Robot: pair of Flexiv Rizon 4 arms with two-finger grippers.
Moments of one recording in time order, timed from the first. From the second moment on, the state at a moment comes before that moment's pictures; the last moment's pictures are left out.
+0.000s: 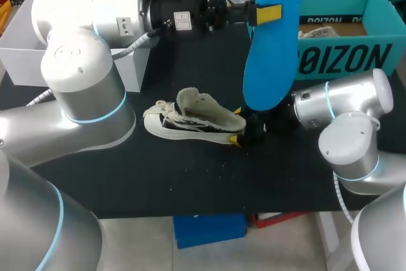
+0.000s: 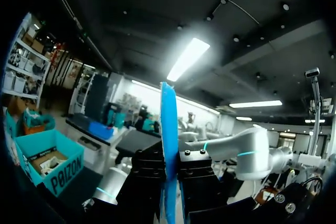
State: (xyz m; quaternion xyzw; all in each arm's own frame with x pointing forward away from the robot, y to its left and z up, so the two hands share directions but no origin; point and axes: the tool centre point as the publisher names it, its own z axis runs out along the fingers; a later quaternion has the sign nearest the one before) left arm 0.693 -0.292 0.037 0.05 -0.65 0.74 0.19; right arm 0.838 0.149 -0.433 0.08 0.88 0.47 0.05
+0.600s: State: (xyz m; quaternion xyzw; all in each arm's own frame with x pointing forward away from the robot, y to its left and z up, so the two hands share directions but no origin) left arm 0.693 -0.293 0.039 0.05 -0.65 0.74 0.19; right arm 0.836 0.148 -0.427 0.04 0.89 0.44 0.06
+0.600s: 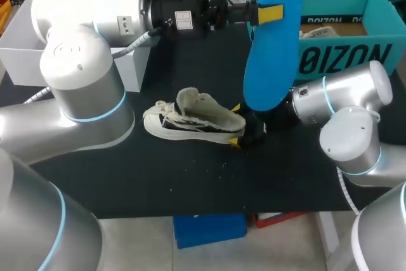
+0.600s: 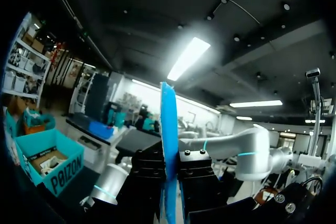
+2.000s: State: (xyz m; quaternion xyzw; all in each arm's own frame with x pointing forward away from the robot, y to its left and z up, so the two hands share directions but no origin) left arm 0.693 -0.293 0.039 0.05 -0.65 0.74 0.19; right arm 0.834 0.154 -0.388 0.04 0.99 0.14 -0.02
